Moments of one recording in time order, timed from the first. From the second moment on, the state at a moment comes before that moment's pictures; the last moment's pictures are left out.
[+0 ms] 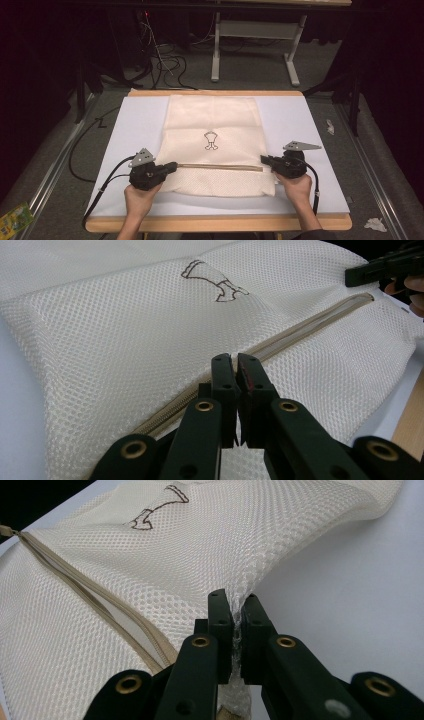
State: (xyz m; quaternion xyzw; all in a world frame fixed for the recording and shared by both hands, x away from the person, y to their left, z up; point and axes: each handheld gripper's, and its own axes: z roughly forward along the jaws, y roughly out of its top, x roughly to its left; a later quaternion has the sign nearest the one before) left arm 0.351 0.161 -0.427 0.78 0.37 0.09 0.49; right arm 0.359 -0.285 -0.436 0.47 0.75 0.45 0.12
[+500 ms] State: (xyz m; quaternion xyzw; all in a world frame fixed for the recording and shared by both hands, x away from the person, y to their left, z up) left arm 0.352 0.164 -0.425 0.78 0.38 0.08 0.50; right arm 0.359 -0.285 -0.436 0.47 0.75 0.46 0.11
